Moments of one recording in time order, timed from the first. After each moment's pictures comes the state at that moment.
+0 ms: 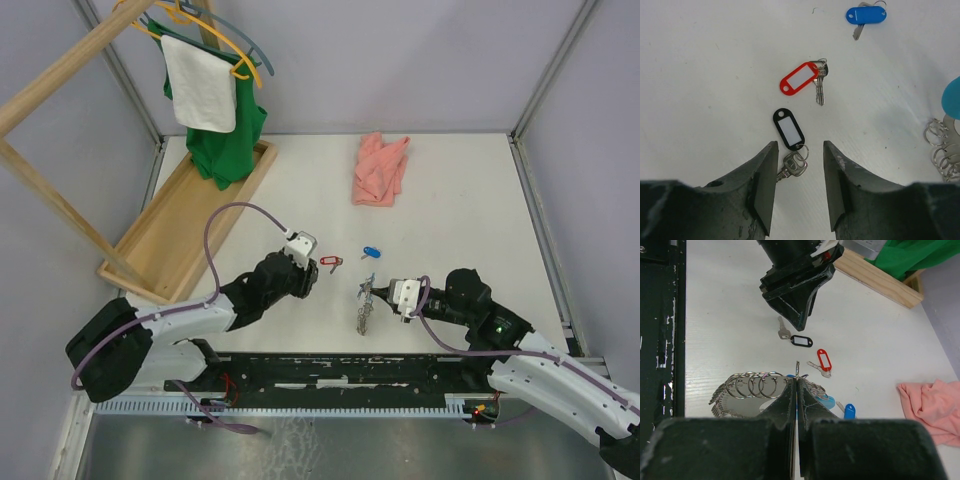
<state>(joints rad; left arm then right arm) -0.86 1.21 0.40 0.32 -0.20 -0.17 0.84 0.53 0.40 -0.10 -0.41 -0.53</state>
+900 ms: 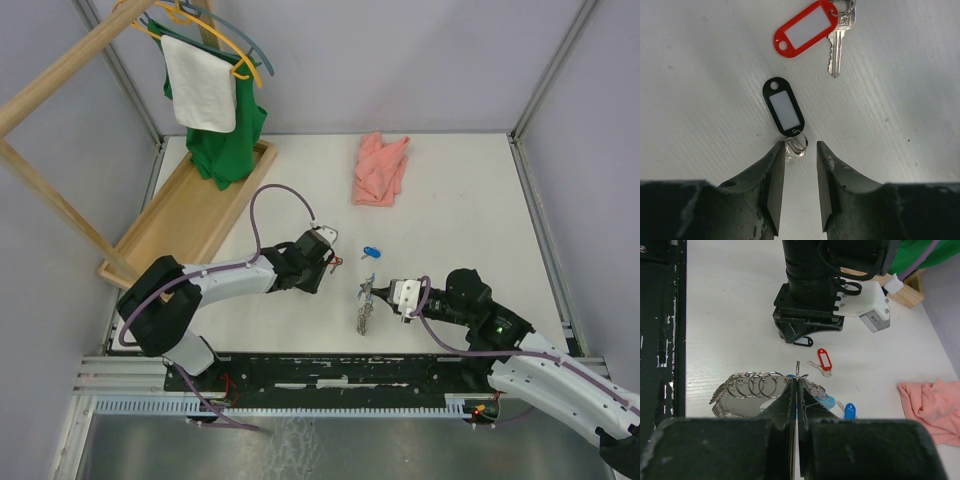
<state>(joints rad) -0.85 1.56 0.84 -0.29 -0.18 -0.31 0.84 0.52 0.40 -0.11 -0.41 -0.53</state>
